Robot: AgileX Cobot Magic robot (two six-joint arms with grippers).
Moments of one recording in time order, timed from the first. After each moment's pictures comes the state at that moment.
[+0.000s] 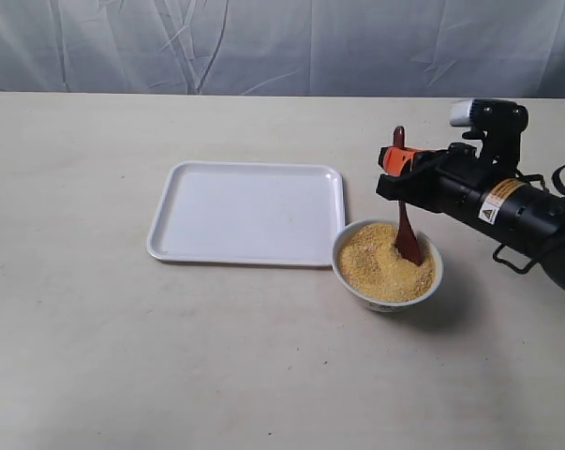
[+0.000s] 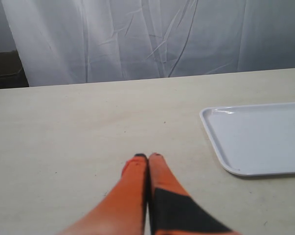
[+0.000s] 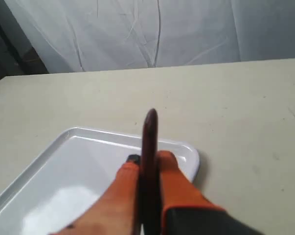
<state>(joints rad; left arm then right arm) -0.12 0.01 0.00 0.02 0.25 0.01 0.20 1.84 -0.57 -0.46 -0.96 0.49</state>
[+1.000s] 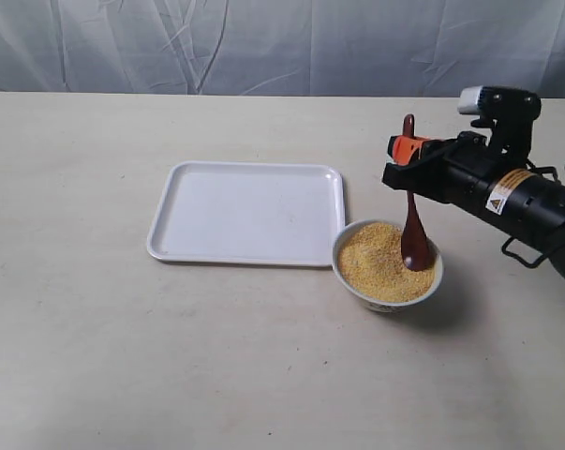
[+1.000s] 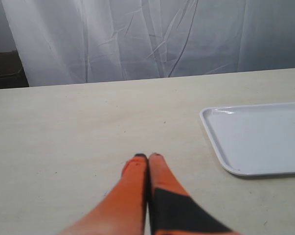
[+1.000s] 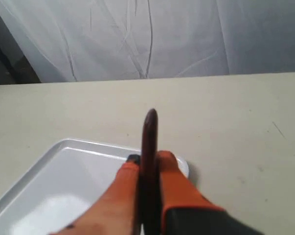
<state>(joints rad) -0.12 0.01 0.00 0.02 0.25 0.01 0.20 1.78 -0.57 -0.42 -0.91 0.47</state>
